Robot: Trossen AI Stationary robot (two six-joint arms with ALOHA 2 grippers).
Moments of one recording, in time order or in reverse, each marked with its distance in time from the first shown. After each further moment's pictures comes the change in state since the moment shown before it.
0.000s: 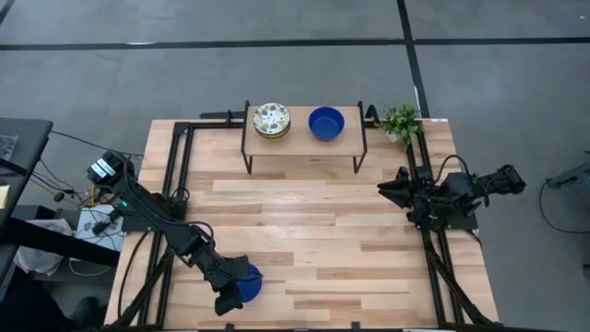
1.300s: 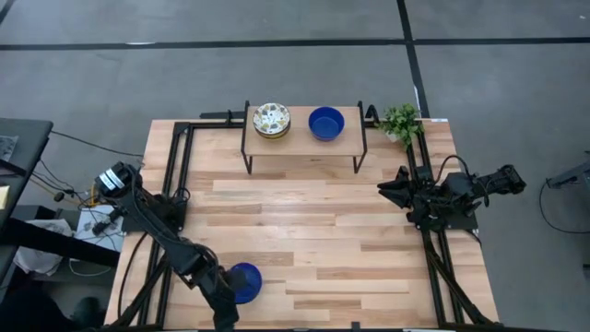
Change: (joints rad) left arm -0.103 0.145 0.130 -0.216 -0.038 -0.107; right arm 0.000 0.000 0.000 0.000 0.000 -0.033
